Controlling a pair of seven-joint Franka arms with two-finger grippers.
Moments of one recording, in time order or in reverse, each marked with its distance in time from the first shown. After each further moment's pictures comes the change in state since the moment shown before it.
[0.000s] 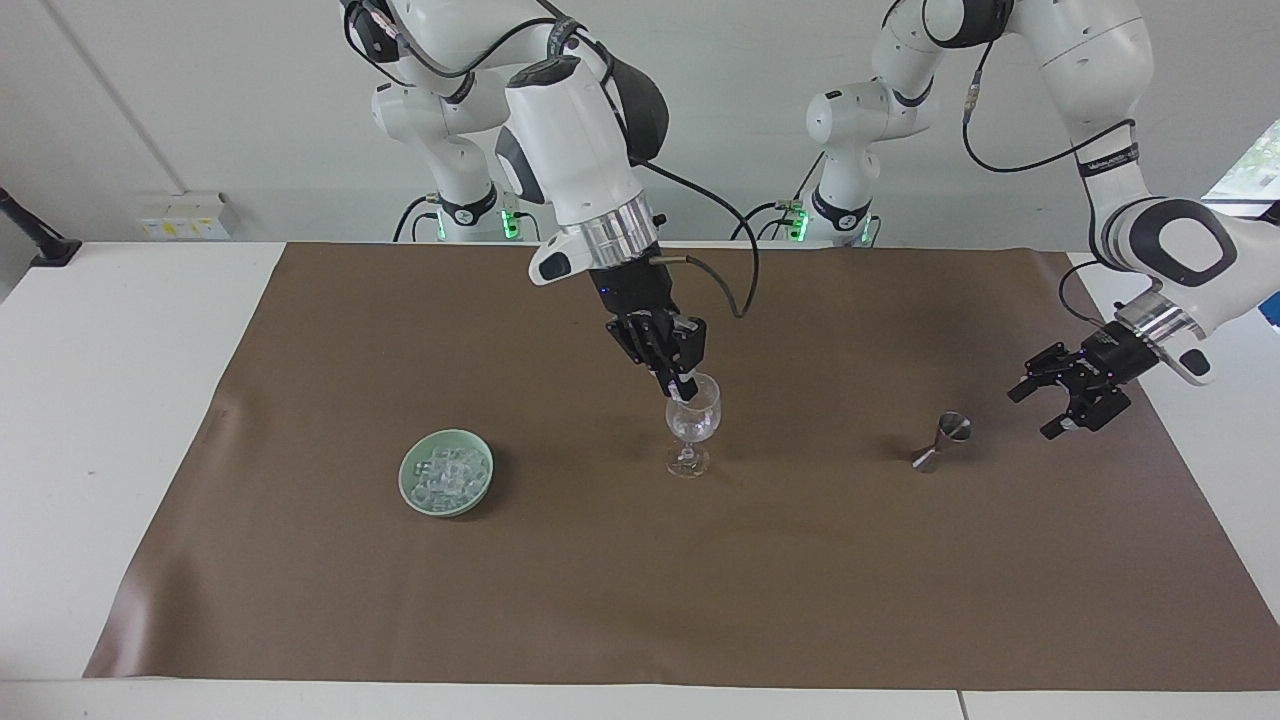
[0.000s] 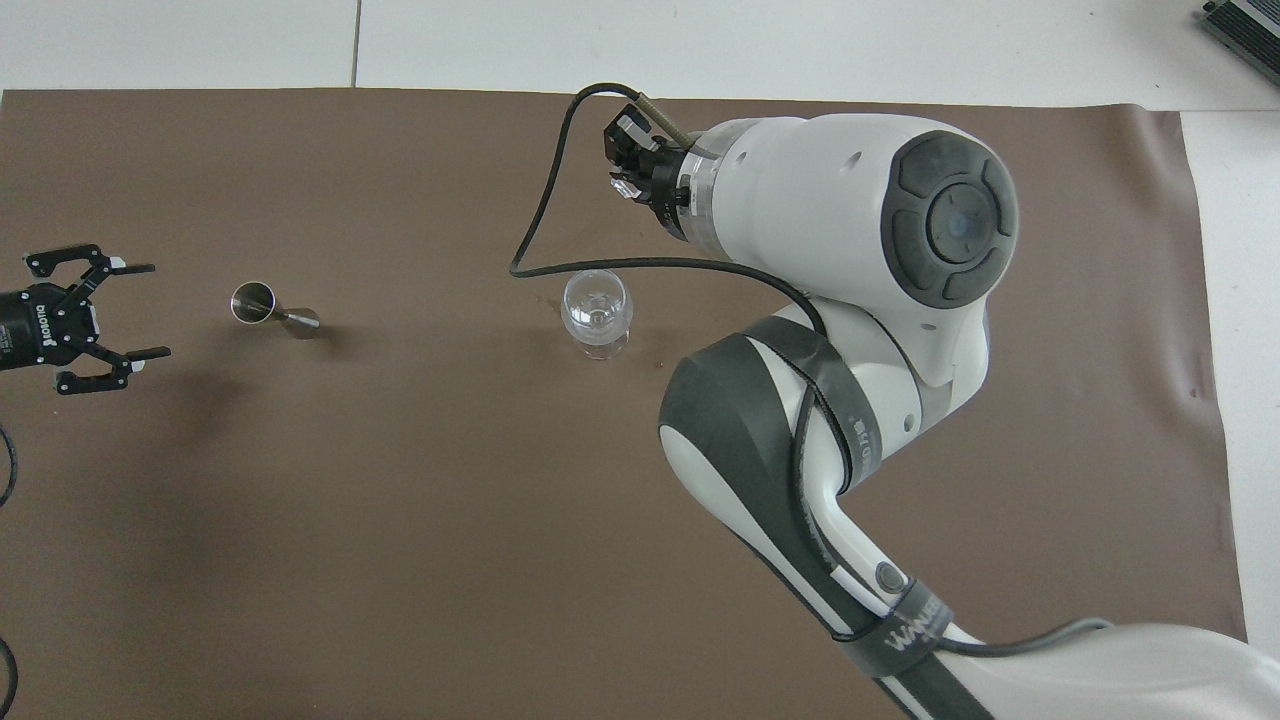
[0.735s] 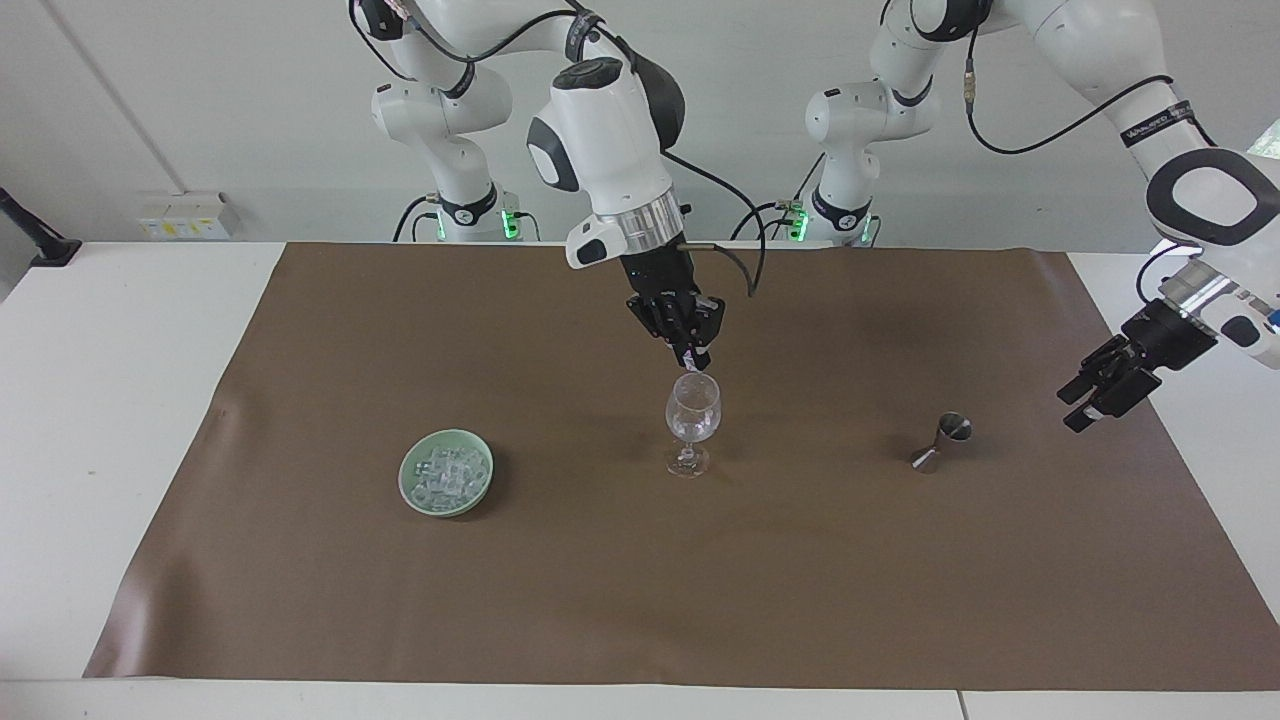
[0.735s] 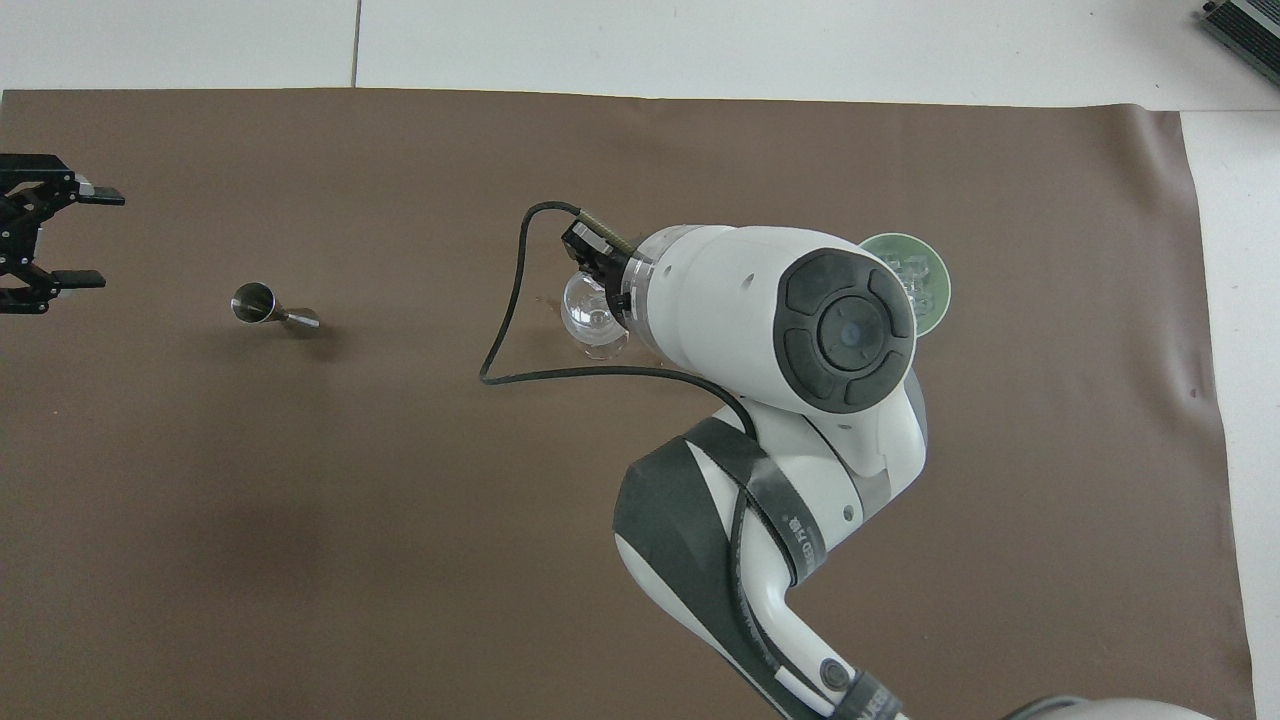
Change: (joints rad) left arm -0.050 -0.025 -0.081 0.234 0.314 -0.001 0.072; right arm 0.036 -0.107 0.017 -0.194 0.000 -0.001 0.000
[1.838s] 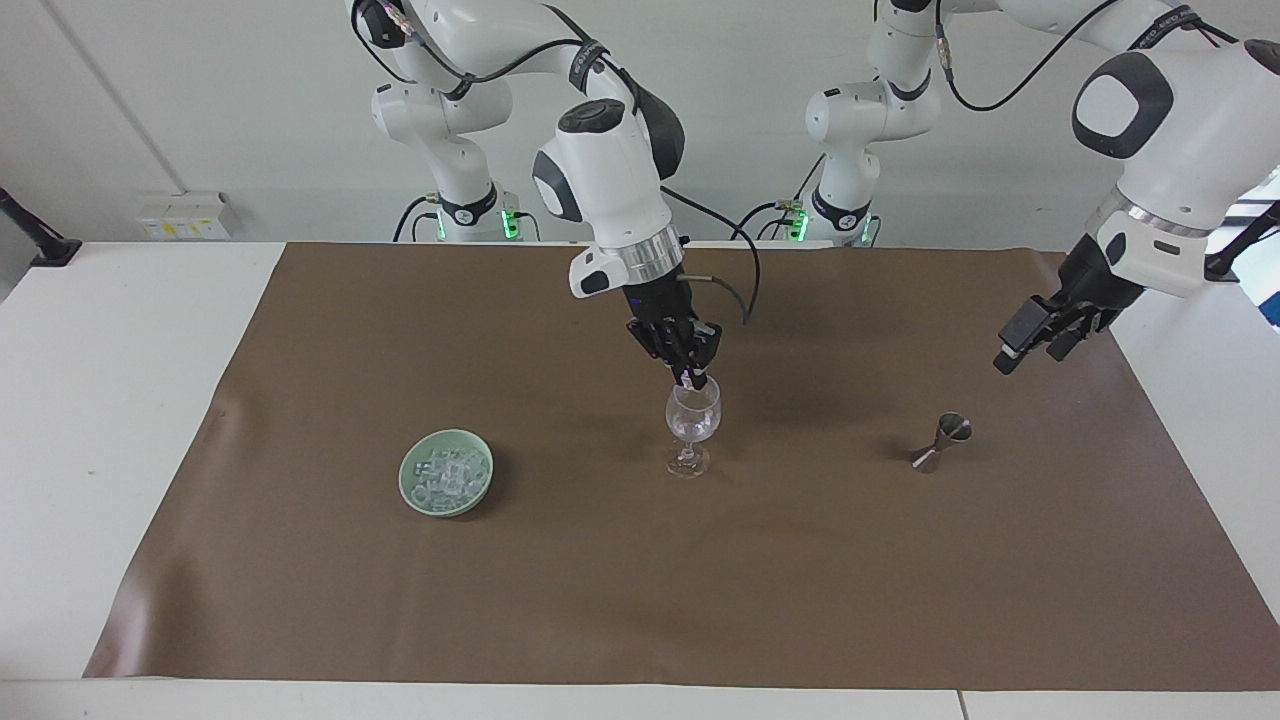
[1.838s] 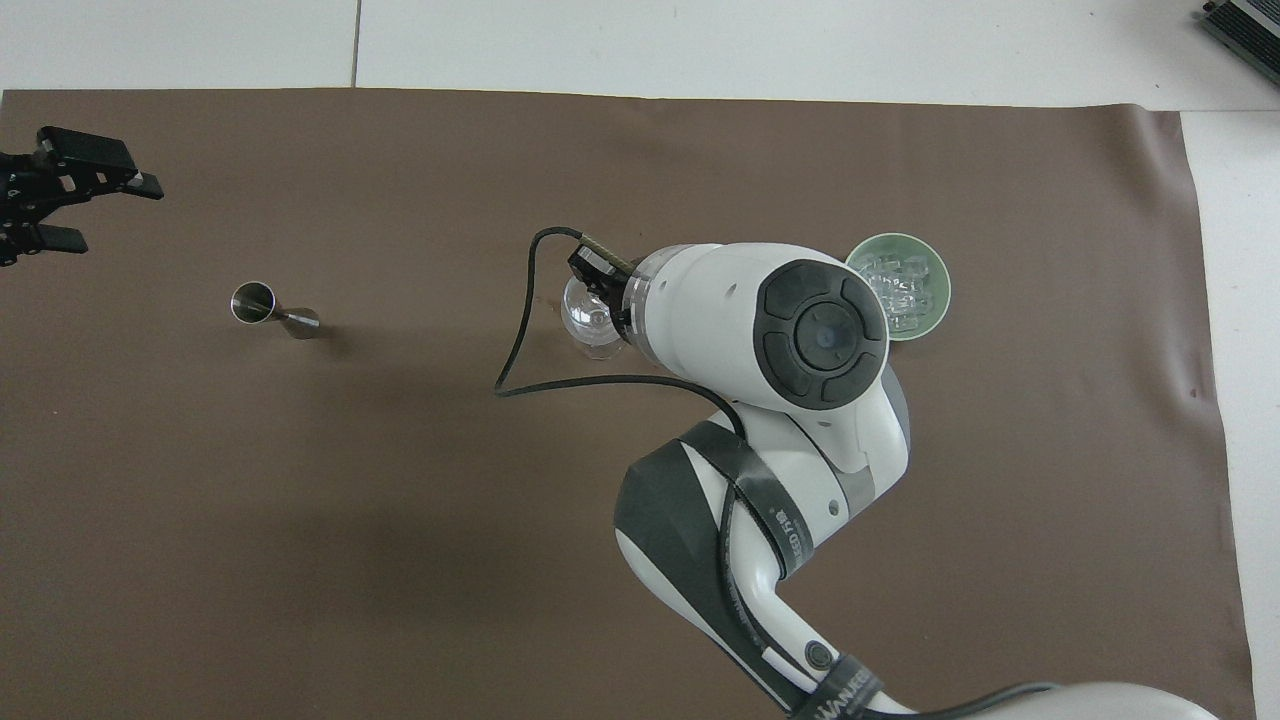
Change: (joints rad) left arm -0.007 -0.130 -0.270 0.085 0.466 -0.137 0.079; right arm -0.003 0.047 -0.007 -0.036 0.000 0.062 -0.021
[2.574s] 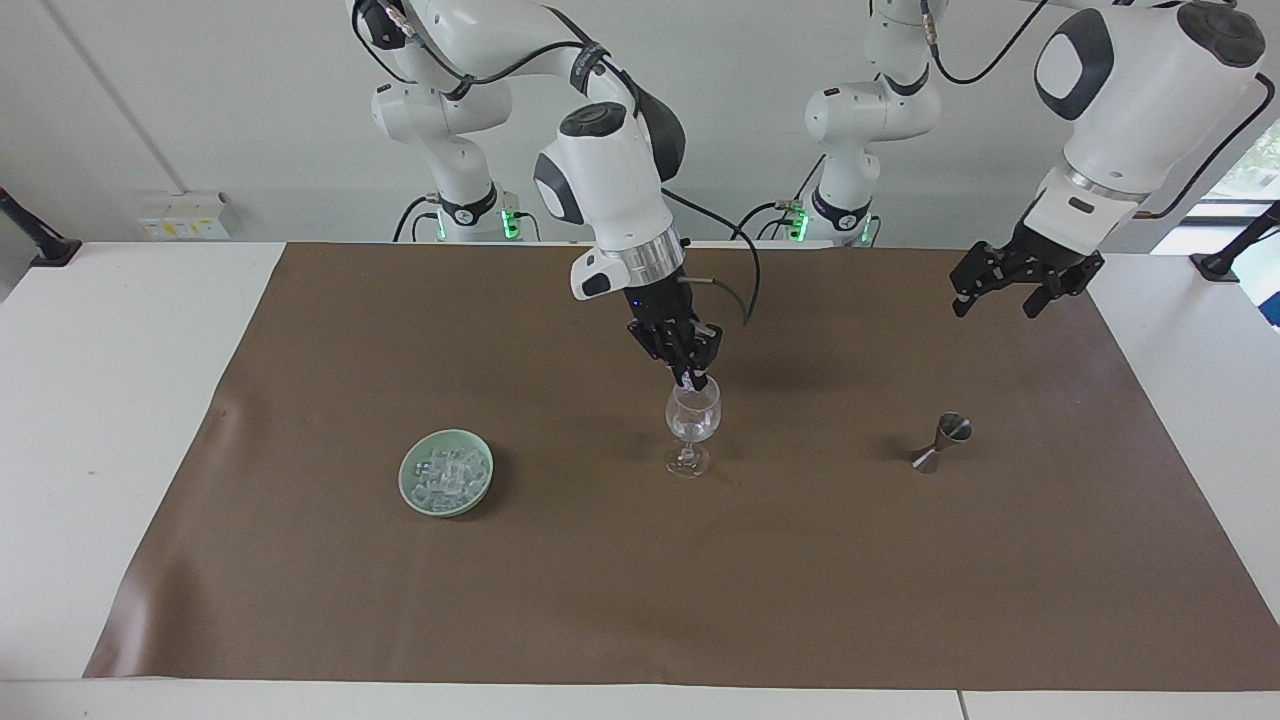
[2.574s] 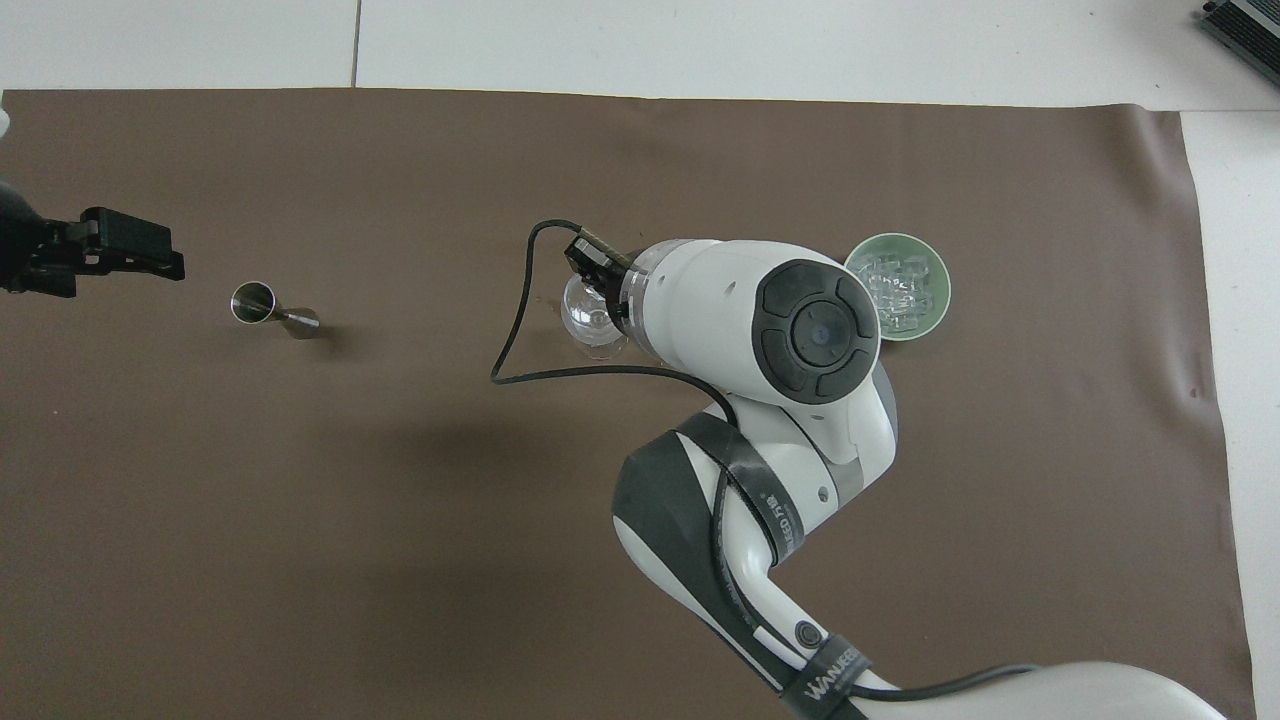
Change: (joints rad) left arm -0.040 -0.099 -0.015 -0.100 0.086 -0.122 0.233; right arm 0.002 0.007 0.000 -0.003 0.000 0.000 0.000
